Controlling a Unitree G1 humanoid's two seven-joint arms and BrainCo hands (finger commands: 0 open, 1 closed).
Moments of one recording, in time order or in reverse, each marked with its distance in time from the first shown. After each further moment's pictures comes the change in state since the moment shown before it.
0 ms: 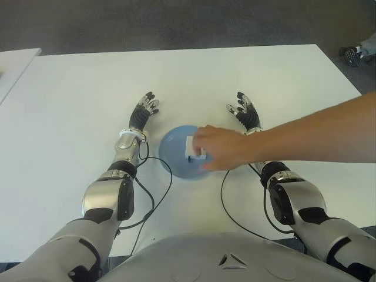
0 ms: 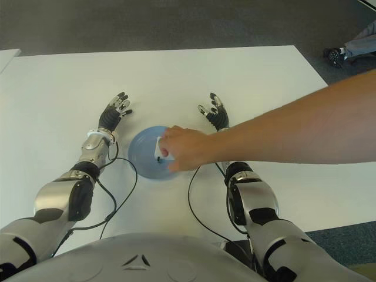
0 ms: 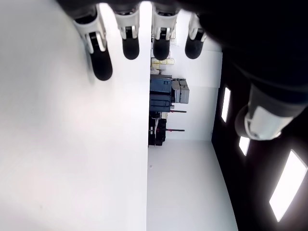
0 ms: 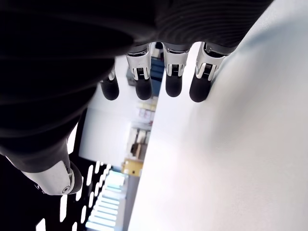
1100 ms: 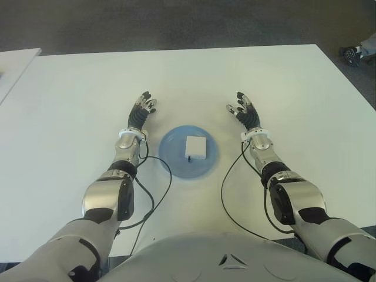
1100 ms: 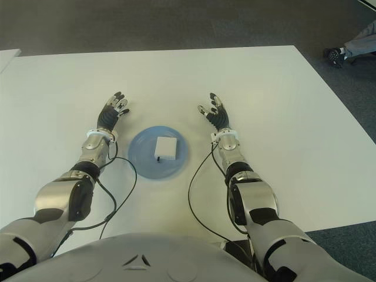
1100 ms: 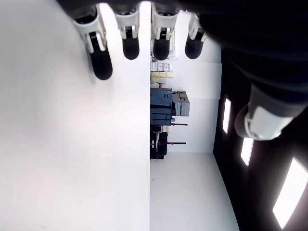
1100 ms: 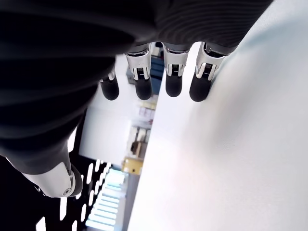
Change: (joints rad) left arm 0.001 0.000 -0.014 -0.003 0.007 0.001 0.082; right arm 0.001 -0.004 -0.001 -0.001 0.000 0.000 0.014
